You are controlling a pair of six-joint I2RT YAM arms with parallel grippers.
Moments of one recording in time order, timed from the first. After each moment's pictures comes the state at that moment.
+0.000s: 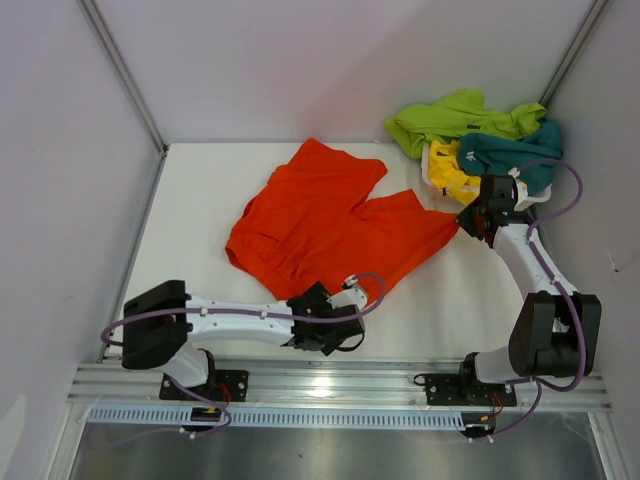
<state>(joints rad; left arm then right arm) -1.34 1.53 0.94 -0.65 -0.55 -0.39 -0.02 1.42 1.05 -0.42 0.12 0.72</state>
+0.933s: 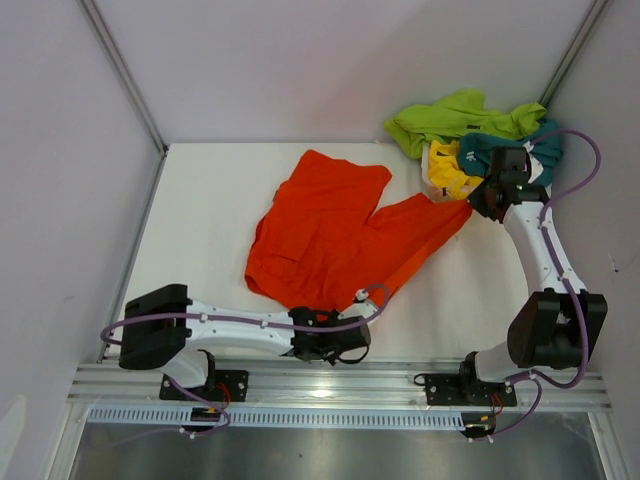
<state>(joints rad) -1.40 1.54 0.91 -0.53 -0.36 -0.47 -0.04 1.47 1.32 -0.66 0.18 0.68</state>
